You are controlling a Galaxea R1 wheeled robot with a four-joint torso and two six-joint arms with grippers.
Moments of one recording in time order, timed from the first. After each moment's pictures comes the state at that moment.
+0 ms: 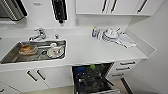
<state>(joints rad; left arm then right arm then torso) 1.51 2.95 -2.76 1.12 -0.21 -1.16 -1.18 2.28 -1.69 -0.13 -0.20 0.46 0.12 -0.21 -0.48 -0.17</state>
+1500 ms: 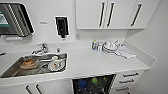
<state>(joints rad) 1.53 2.98 -2.76 1.12 -0.21 -1.16 -1.22 2.44 -1.92 -0.06 -0.20 0.55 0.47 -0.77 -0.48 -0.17</state>
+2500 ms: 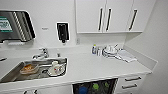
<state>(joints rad) 1.55 2.98 -2.76 1.12 -0.21 -1.16 -1.14 2.50 -2.13 0.41 -0.22 0.68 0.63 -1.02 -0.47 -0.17</state>
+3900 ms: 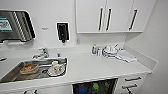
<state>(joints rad) 1.57 2.98 -2.76 1.12 -0.21 -1.16 -0.77 2.27 -1.59 0.56 -0.15 0.67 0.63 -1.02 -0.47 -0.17</state>
